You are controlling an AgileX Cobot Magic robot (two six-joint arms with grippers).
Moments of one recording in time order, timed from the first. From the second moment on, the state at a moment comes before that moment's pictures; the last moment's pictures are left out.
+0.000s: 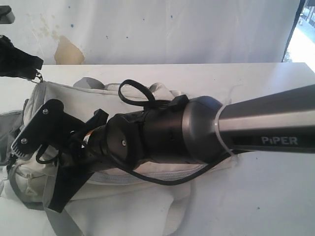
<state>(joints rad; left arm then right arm) 0.00 1.72 -1.31 -0.45 0.66 0.55 1.05 1.89 -1.21 0.47 0.14 -0.81</state>
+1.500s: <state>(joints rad) 0.02 1.59 -1.37 -0.32 0.97 0.29 0.66 1.74 -1.32 0.27 0.82 -0.10</state>
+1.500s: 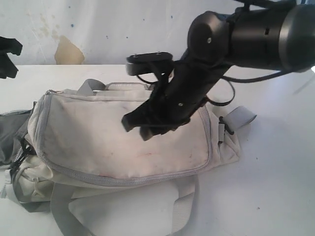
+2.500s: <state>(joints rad) -0.02 1.57 -1.34 0.01 1.03 0.00 0.02 1.74 -1.32 0.07 1.00 -0.06</state>
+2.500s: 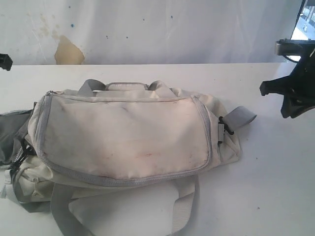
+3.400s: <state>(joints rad) 0.02 0.80 -1.22 0.02 1.04 0.03 0.02 0.94 -1.32 0.01 1.15 -0.07</state>
